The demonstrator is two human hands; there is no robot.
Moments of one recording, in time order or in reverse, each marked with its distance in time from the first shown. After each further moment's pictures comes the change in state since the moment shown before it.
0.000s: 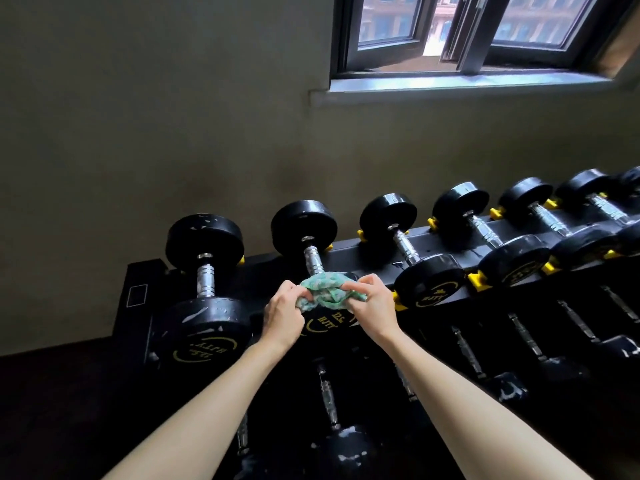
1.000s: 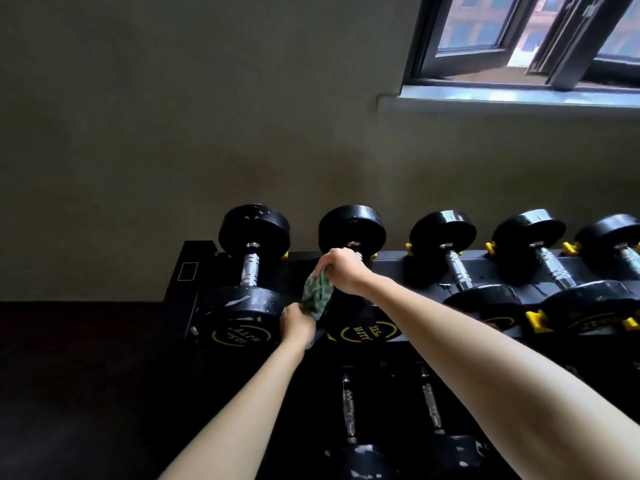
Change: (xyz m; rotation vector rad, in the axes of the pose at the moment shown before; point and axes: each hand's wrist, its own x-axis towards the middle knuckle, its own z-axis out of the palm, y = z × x) left_hand 0.009 -0.041 0.009 -0.223 0.051 -0.665; right_hand 0.067 -0.093 0.062 -0.470 -0.528 -0.356
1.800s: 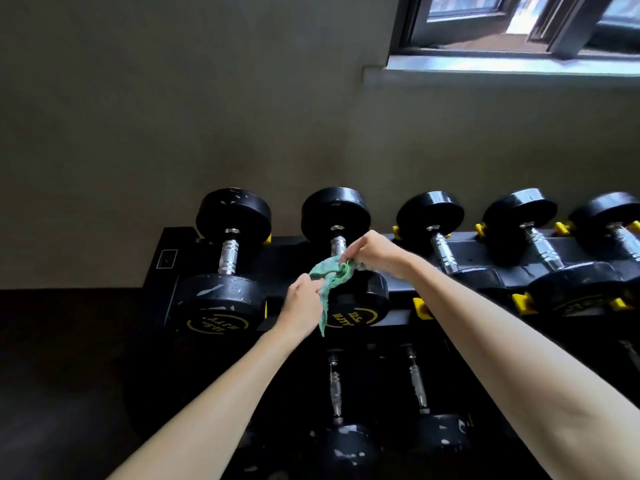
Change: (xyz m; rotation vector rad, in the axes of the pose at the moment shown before) left_hand -0.048 0.052 0.000 0.060 -0.151 0.324; right_hand -0.019 0.072 -0.045 0.356 -0.083 0.257
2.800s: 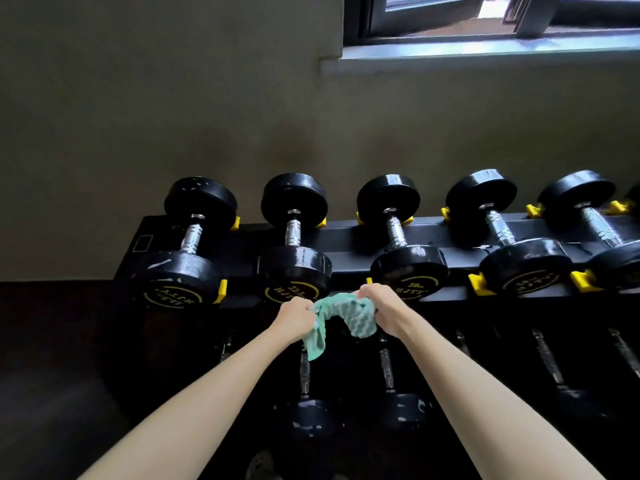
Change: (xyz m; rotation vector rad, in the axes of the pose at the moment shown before) left_hand -0.039 0.025 0.104 0.133 -0.150 -0.274; right_hand -0.078 0.156 0.008 0.721 -0.010 0.399
